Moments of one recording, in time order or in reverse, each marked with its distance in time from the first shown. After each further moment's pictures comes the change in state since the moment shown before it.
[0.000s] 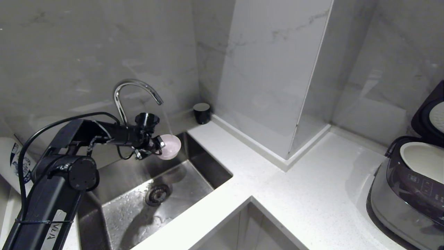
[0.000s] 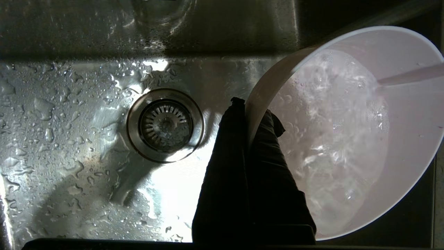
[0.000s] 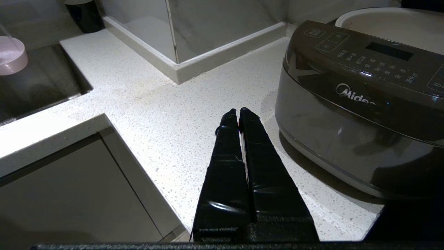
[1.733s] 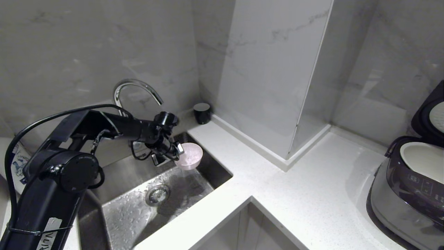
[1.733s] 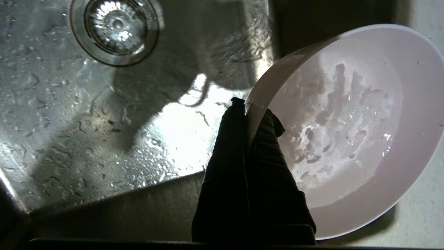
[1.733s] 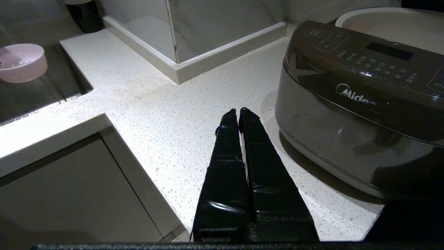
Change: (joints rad) left arm -0.174 -0.142 0.129 0.181 -0.138 -0.045; right arm 0.000 0.000 0.000 0.000 0.000 0.000
